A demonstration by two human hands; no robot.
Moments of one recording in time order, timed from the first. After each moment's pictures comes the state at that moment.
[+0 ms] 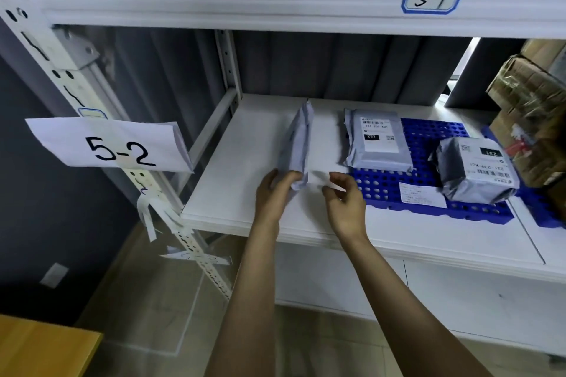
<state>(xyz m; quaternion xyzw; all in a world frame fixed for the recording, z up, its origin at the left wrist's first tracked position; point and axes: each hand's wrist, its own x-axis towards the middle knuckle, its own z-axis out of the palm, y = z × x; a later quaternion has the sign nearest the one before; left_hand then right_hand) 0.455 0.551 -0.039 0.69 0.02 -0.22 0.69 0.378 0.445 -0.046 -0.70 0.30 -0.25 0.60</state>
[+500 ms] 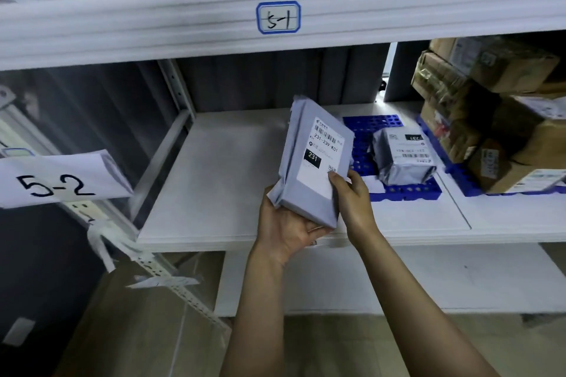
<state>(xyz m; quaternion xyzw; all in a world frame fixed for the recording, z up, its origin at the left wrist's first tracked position) 0.360 0.492 -0.008 0.30 0.02 -0.53 0.80 0.307 0.375 -0.015 -0.57 0.31 -0.28 0.71</state>
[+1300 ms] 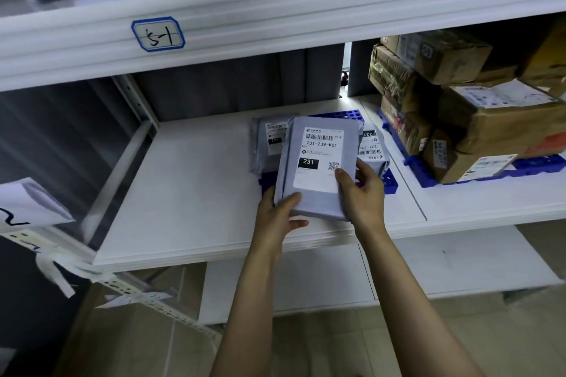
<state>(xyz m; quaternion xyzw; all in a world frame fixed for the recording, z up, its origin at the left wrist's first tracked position) 0.321 0.425 -0.007 0.63 -0.08 -0.31 0.71 0.251 0.298 -0.010 -0.61 0.37 -0.36 0.59</state>
